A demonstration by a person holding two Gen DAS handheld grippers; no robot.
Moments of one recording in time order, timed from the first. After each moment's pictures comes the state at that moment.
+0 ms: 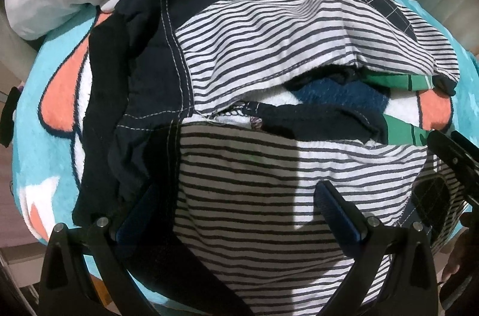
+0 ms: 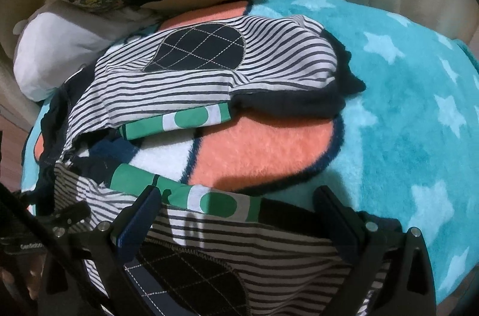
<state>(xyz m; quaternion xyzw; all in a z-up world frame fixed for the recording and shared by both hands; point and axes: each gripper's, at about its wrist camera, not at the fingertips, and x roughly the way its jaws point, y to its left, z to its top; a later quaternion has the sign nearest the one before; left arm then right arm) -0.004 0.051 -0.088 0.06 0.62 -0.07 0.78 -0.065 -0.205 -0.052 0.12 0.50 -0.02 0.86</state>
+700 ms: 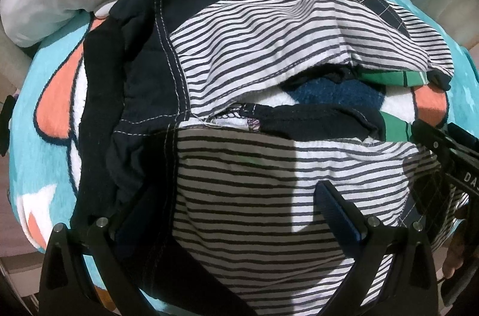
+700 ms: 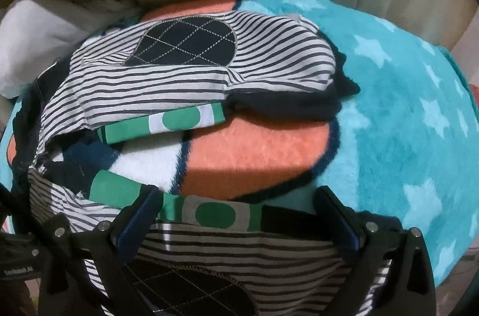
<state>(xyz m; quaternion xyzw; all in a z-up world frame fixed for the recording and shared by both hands) 0.005 0.063 -0.114 0.06 0.62 -0.08 0.78 -0.051 -0.184 -0.053 0.08 0.52 -0.09 0.85</state>
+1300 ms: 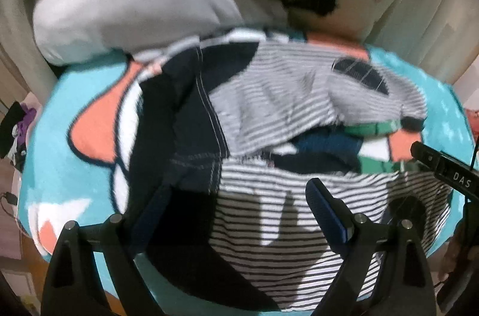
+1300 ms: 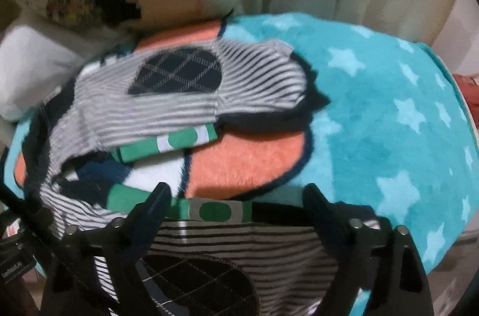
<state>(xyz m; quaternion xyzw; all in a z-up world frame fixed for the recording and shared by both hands) -0.024 0.088 -0.042 0.02 0.50 -0.08 0.86 -0.064 -0.189 -0.010 0.12 0.46 -0.13 0.87</state>
